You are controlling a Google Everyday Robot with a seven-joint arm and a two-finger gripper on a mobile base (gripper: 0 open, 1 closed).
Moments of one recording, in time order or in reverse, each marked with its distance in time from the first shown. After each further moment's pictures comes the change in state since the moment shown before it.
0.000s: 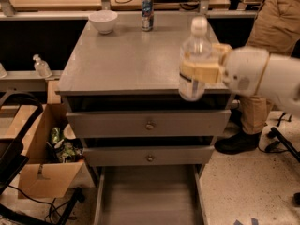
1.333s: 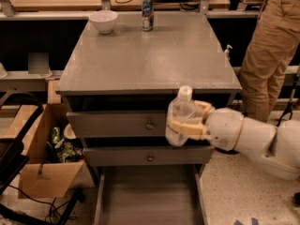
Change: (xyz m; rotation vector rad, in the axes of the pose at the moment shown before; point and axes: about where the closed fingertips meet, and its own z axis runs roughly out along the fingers) arm 0.124 0.066 0.003 -0.092 -0.032 0.054
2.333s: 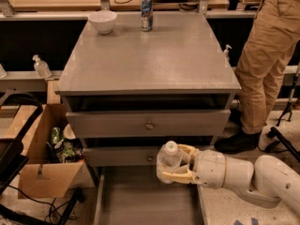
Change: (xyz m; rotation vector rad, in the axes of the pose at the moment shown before) arm 0.121 0.078 -0.003 -0.207 -0.001 -0.074
